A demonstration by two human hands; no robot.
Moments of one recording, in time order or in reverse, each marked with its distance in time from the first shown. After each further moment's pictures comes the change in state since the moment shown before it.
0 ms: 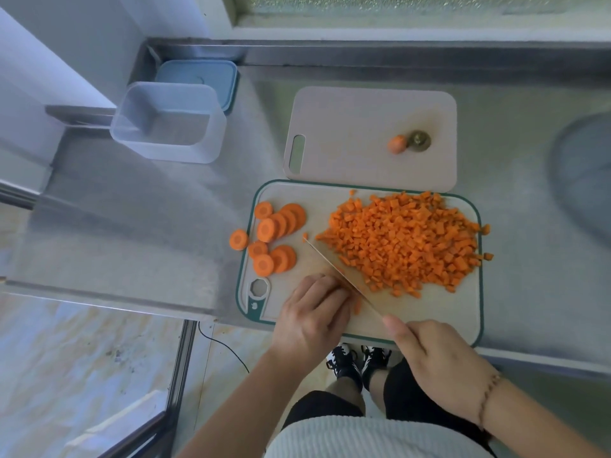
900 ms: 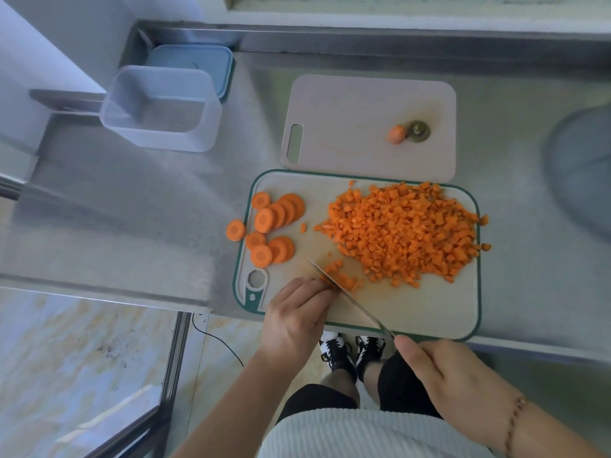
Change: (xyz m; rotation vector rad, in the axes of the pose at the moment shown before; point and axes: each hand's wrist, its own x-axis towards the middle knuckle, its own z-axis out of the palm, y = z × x) left_hand -0.014 -0.007 -0.010 0.004 0.047 -0.015; right_hand -0.026 0.007 0.004 0.017 -0.040 0.060
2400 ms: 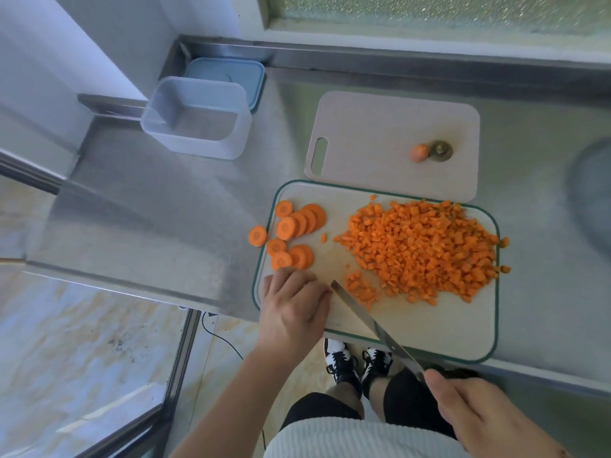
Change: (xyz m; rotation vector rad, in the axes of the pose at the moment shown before) left_hand 0.006 -0.015 -0.020 0.200 0.030 -0.181; right_hand -0.019 -0.001 -0.002 0.025 0.060 0.119
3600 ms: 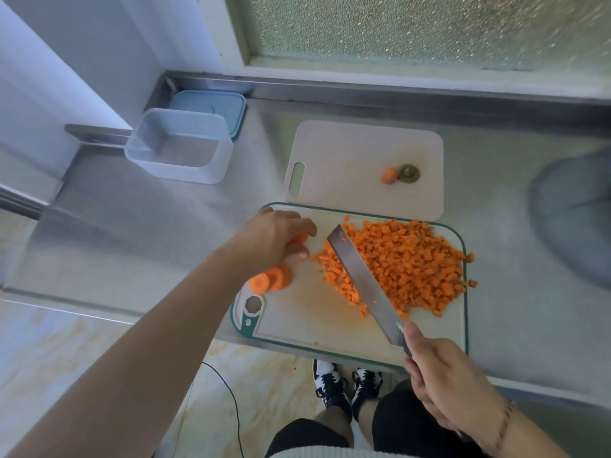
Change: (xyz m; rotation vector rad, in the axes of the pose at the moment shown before) left_hand 0.159 -0.032 -0.013 0.095 -0.635 0.310; right_hand 0.028 -0.026 -0.022 0.456 -0.130 0.016
